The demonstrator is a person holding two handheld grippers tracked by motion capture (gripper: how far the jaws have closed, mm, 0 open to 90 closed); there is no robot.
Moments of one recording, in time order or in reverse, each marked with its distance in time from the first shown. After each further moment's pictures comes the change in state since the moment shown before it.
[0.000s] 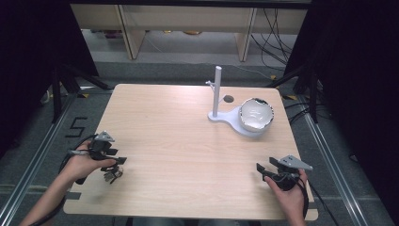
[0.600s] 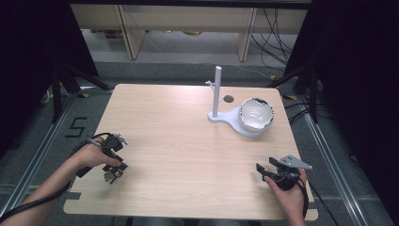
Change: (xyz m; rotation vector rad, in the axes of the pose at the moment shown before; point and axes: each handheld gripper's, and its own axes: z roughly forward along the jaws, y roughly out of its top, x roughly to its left) left arm -0.003 0.022 0.022 0.305 -0.096 0.099; right arm 0.003 0.000 0.000 0.020 0.008 0.035
